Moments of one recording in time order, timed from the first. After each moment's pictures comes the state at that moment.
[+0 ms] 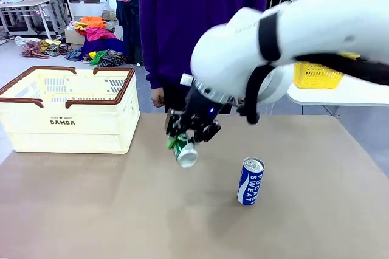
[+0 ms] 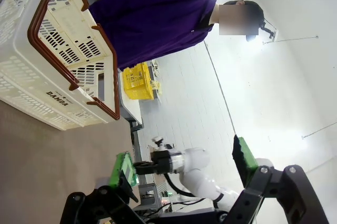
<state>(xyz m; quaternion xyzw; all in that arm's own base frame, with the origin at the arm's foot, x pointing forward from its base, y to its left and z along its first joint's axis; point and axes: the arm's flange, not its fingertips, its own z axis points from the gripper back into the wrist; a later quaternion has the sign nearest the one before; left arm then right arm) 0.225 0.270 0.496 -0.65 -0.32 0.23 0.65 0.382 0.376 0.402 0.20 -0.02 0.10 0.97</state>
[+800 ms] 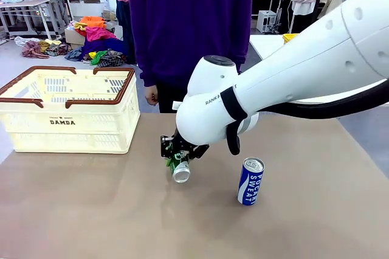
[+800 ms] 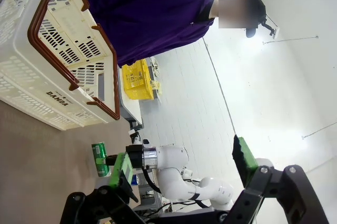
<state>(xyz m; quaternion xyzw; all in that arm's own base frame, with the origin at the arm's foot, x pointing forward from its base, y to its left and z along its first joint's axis) 0.225 0.270 0.496 -0.65 -0.32 0.23 0.65 0.418 0.405 0.321 0.14 -0.06 0.09 0.98</state>
